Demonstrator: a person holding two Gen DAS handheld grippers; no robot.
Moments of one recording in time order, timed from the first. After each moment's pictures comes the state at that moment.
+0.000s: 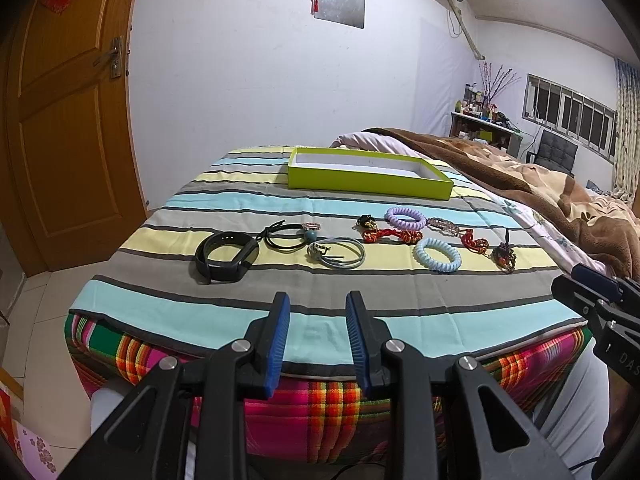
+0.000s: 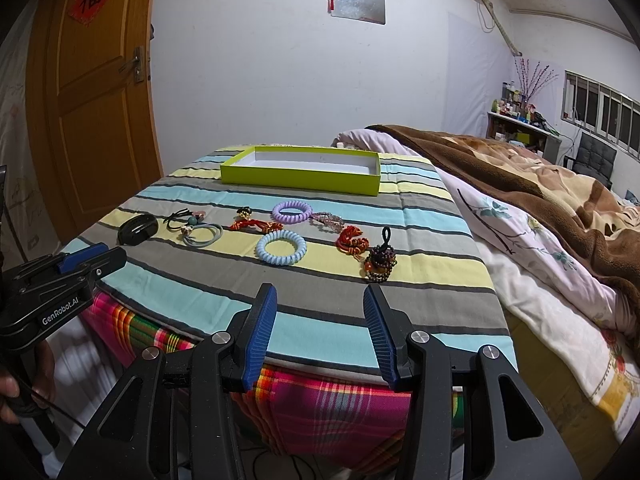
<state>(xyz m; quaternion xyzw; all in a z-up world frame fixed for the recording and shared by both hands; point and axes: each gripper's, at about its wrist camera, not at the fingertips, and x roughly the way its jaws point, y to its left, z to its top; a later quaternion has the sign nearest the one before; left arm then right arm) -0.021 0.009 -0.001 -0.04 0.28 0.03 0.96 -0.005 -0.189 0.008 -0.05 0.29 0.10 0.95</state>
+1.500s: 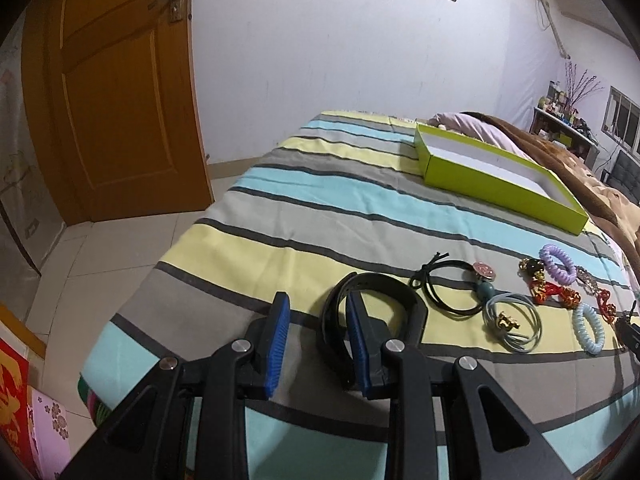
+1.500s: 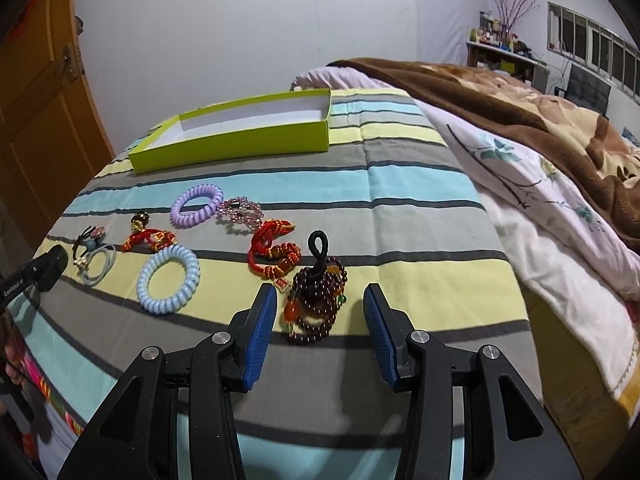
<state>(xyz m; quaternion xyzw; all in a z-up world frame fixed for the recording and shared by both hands) 0.074 0.103 -0.026 -0.08 0.35 0.15 0.92 0.126 -0.226 -0.037 0.01 0.40 0.06 0.91</state>
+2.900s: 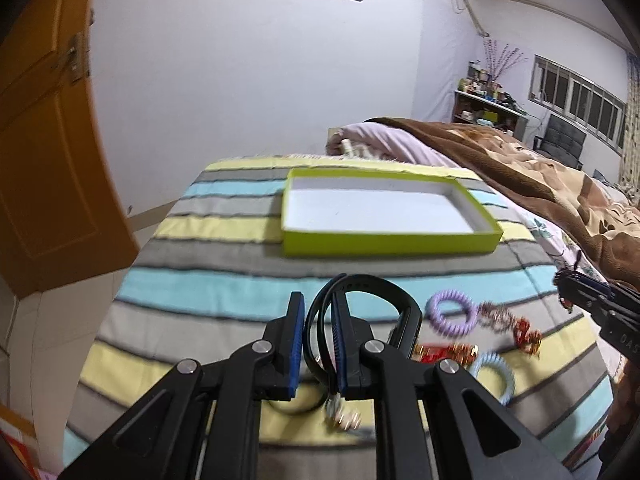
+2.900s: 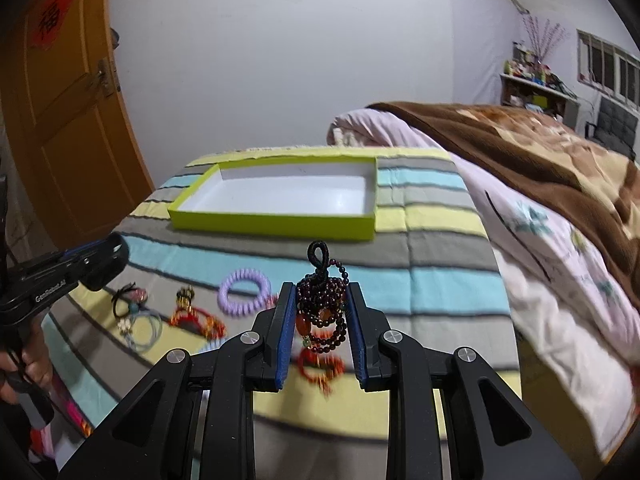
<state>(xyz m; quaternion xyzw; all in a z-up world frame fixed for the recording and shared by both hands) 0.148 0.027 0.036 -0.02 0.33 0.01 0.94 0.173 -0.202 0.024 0.00 0.34 0.13 0.93</state>
